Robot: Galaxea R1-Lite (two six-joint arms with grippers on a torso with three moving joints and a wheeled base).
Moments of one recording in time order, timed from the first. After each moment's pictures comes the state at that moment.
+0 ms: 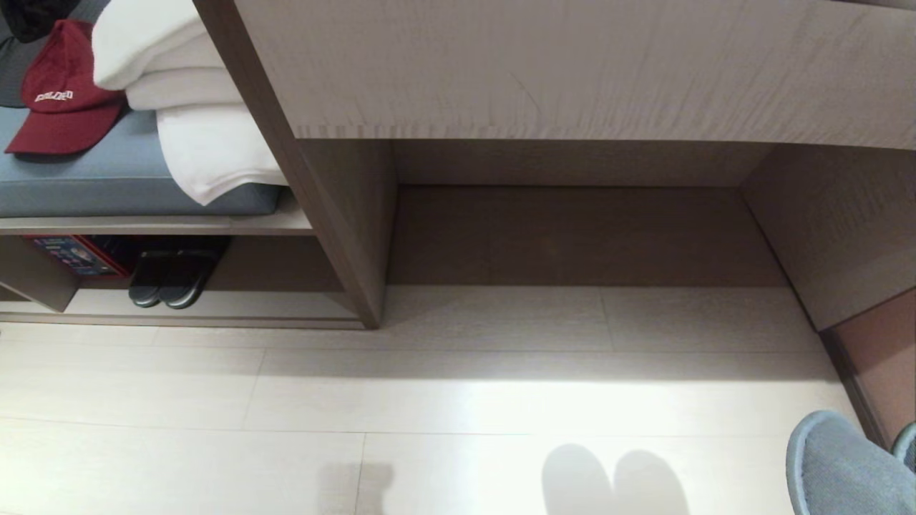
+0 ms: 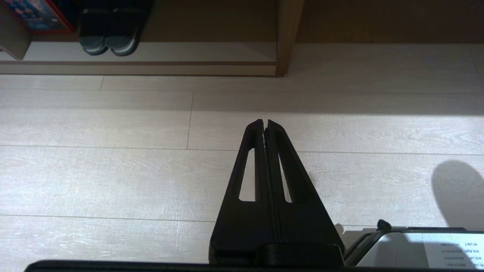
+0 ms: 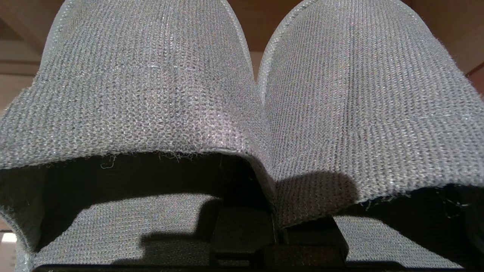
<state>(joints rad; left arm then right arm) 0.00 0.00 0.00 0.00 0.00 -0.01 0.01 0.00 0.00 -0.01 -0.02 0.01</state>
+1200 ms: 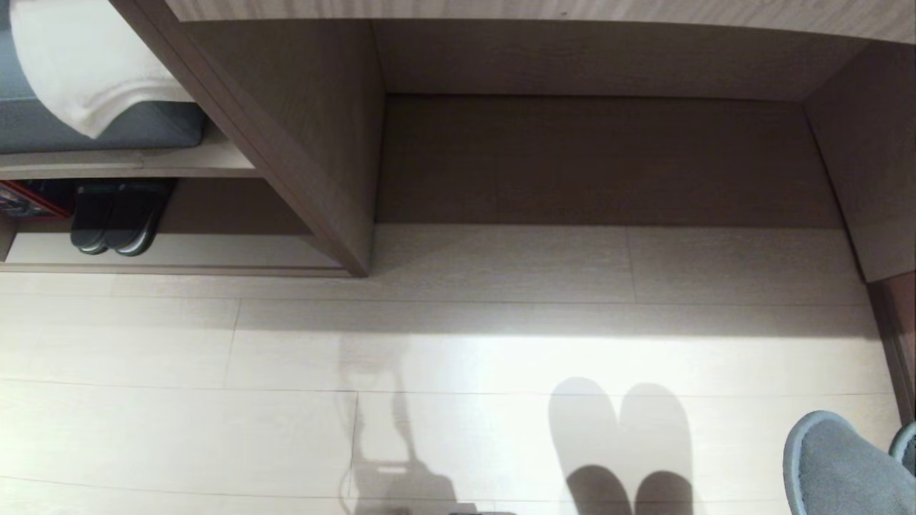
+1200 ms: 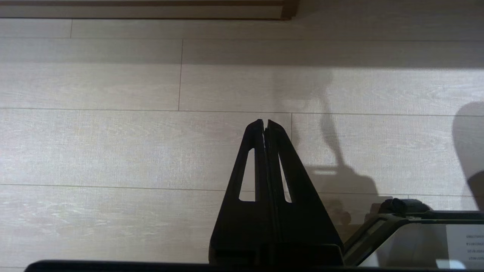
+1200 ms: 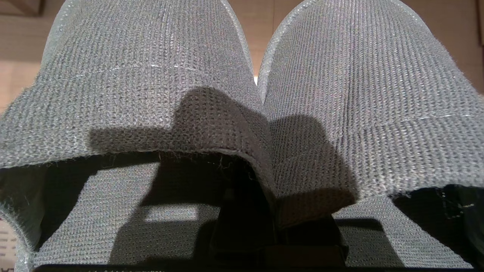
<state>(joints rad) 0.00 0.00 0.00 0.00 0.00 -0.01 0.01 0.00 0.00 -0.01 -0.01 0.00</state>
